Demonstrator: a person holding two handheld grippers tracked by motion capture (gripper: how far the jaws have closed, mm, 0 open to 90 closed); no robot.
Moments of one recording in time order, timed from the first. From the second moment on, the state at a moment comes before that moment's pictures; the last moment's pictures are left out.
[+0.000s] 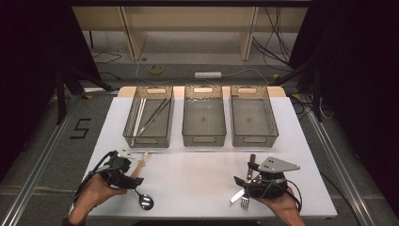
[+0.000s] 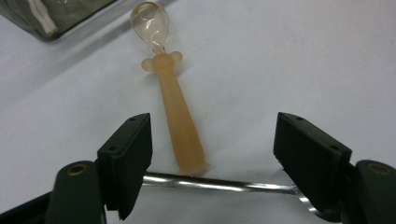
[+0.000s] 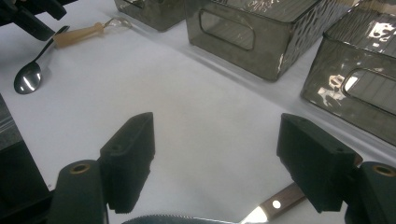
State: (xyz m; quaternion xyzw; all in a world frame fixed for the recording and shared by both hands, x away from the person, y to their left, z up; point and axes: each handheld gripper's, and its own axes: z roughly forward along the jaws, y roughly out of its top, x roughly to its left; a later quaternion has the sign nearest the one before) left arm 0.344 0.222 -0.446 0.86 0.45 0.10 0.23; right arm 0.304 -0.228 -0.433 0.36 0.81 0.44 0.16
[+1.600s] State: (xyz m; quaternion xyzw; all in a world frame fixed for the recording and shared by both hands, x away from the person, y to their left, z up) left arm 0.368 0.221 -0.469 0.84 0.50 0.09 0.19; right arm 0.304 -0.227 -0.433 0.36 0.81 0.44 0.16
